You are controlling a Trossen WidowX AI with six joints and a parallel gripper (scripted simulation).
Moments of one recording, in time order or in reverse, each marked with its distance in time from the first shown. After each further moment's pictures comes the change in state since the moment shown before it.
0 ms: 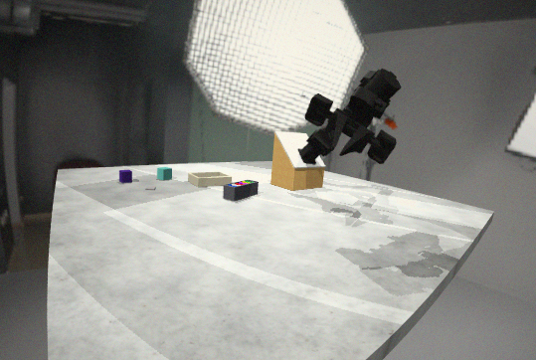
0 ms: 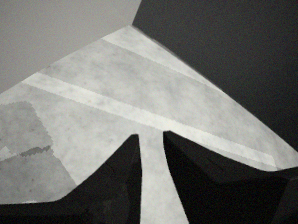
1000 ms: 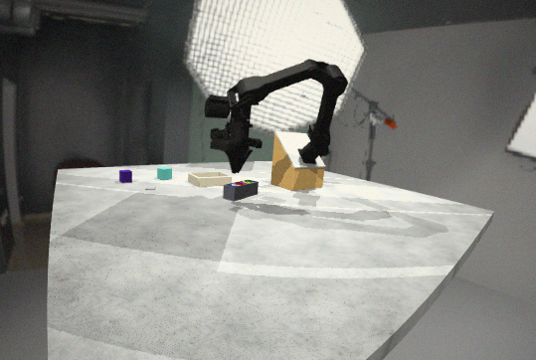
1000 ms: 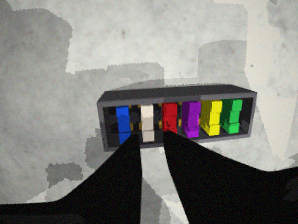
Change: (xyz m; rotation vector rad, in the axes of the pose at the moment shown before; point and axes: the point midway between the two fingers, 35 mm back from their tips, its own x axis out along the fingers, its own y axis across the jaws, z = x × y) arm -0.074 -0.243 -0.310 1.757 1.021 -0.609
